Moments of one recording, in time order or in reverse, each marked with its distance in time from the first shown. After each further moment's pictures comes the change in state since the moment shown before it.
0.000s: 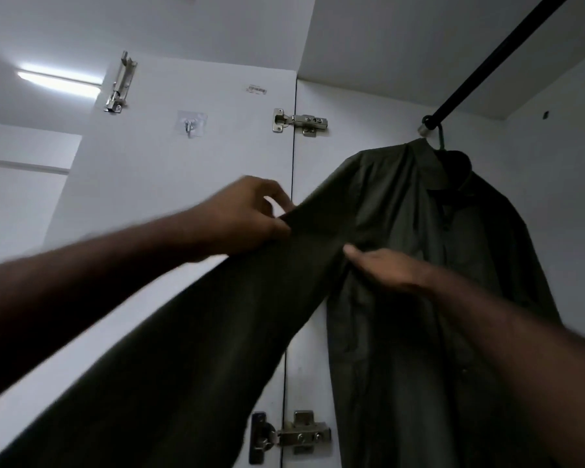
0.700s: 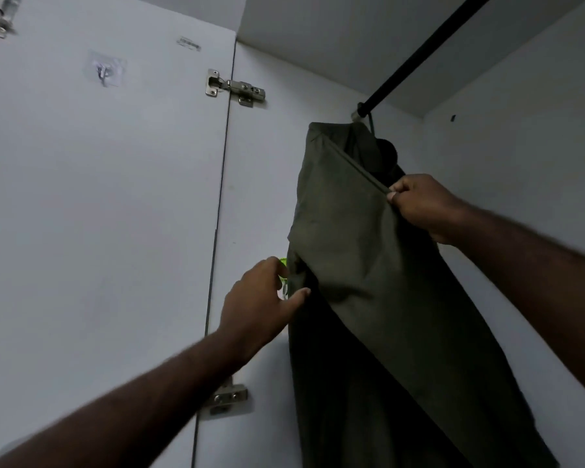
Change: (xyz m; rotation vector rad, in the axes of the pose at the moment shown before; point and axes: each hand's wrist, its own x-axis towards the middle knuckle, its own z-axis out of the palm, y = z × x) left_hand -0.027 -0.023 0.193 0.069 0.203 -0.010; right_hand -0.069 0.035 -0.118 0.067 0.540 0.085
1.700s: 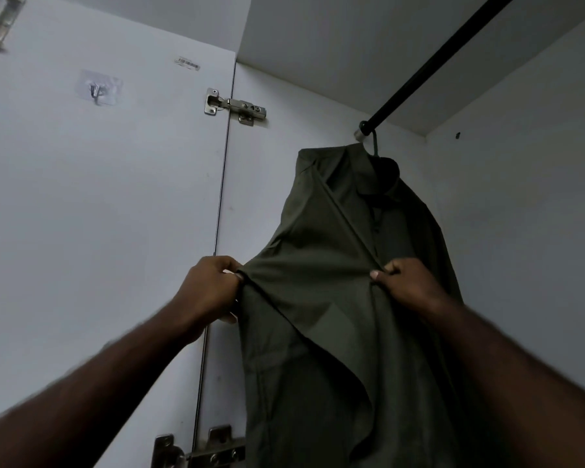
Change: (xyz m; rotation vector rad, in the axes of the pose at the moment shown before) left_hand 0.064 -0.047 -0.040 -0.482 -0.106 -0.346; right_hand 0.002 0.083 0.083 -0.049 0.021 0.070
